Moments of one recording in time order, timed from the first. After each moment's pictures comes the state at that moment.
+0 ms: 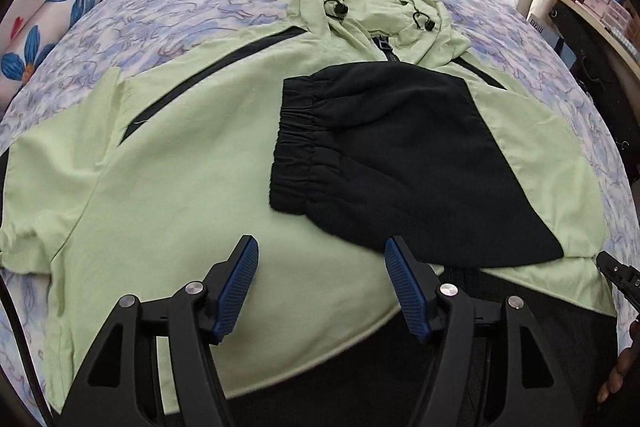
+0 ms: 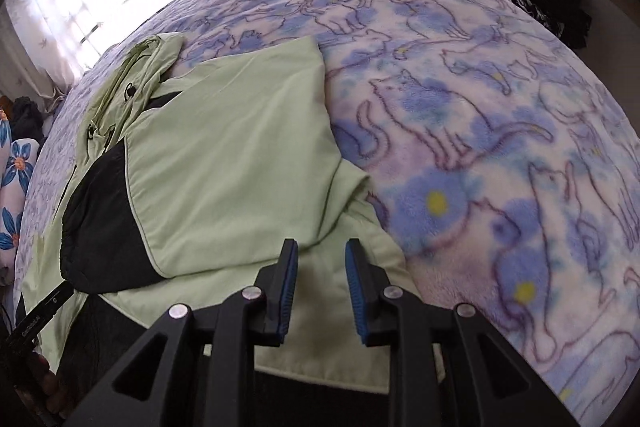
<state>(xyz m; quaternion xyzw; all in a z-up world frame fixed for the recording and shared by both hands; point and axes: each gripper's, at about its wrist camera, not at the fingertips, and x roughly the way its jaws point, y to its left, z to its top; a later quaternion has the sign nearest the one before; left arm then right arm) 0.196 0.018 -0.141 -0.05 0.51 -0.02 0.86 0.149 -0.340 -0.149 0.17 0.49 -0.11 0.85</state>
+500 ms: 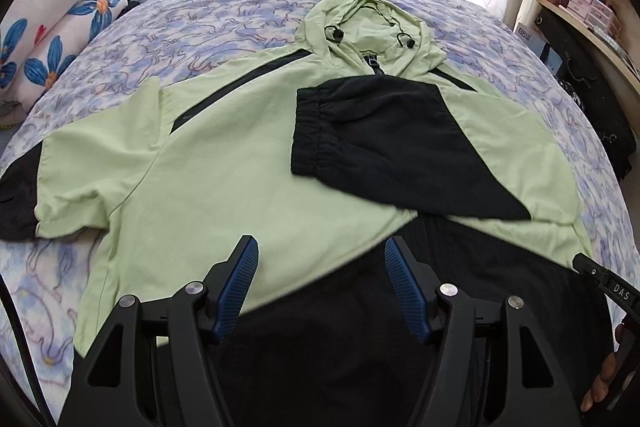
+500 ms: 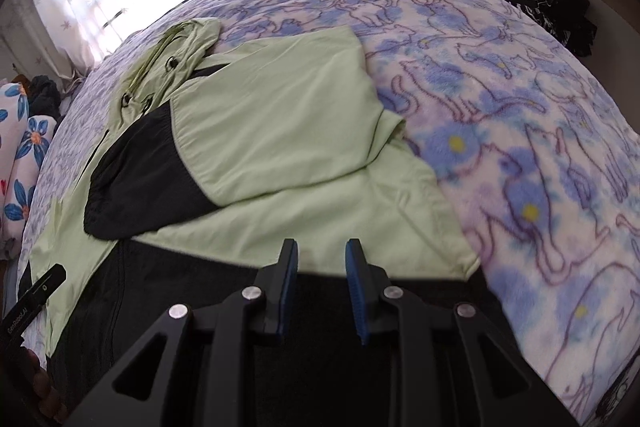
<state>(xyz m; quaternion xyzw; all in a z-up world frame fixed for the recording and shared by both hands) 0.128 0.022 -0.105 -0.04 0.48 -0.01 0.88 0.104 -0.294 -0.138 0.15 0.48 -0.08 0.86</state>
